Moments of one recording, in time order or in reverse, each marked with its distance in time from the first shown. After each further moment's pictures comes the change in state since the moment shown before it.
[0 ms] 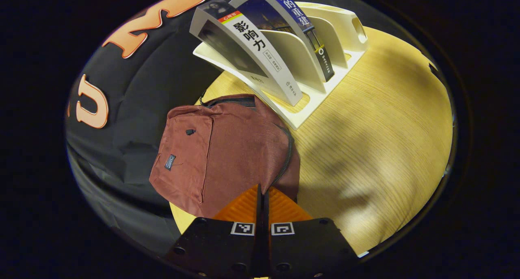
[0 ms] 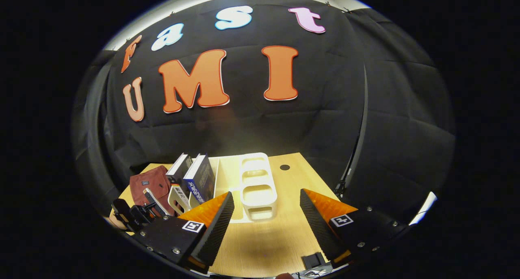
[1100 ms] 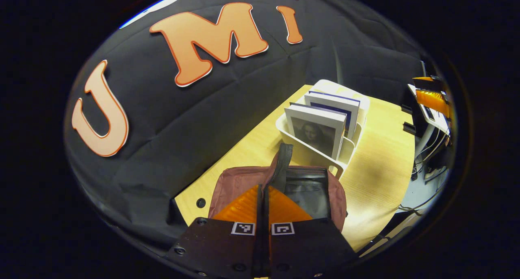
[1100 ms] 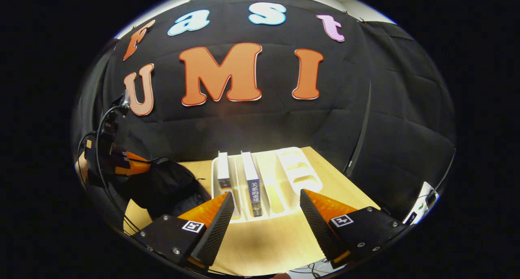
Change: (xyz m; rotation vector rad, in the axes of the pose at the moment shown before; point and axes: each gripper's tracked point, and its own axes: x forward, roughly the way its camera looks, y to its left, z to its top) left arm -0.082 0.236 0.095 -0.013 -0.425 -0.267; right arm -0.014 0.199 0.014 0.001 0.107 -0.091
